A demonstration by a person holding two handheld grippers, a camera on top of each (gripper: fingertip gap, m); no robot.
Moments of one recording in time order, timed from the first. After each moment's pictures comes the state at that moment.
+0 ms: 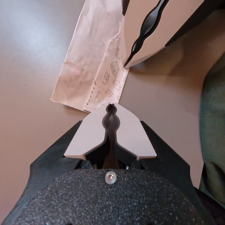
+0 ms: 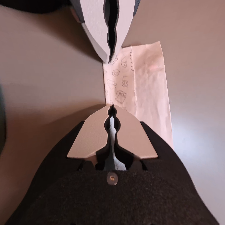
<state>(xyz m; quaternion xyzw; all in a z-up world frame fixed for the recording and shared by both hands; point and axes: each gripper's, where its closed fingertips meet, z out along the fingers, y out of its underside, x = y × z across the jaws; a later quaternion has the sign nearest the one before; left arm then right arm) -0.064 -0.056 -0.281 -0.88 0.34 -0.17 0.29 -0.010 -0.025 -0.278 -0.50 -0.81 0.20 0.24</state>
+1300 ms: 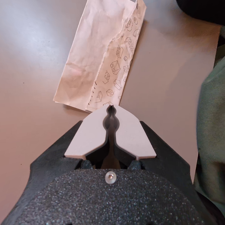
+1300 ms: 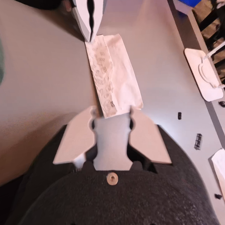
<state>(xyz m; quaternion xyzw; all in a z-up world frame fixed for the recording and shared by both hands) -0.063 -0.057 -0.277 -0.88 0.33 -0.20 0.29 0.077 0.023 -0.227 -0.48 -0.76 0.22 0.37</state>
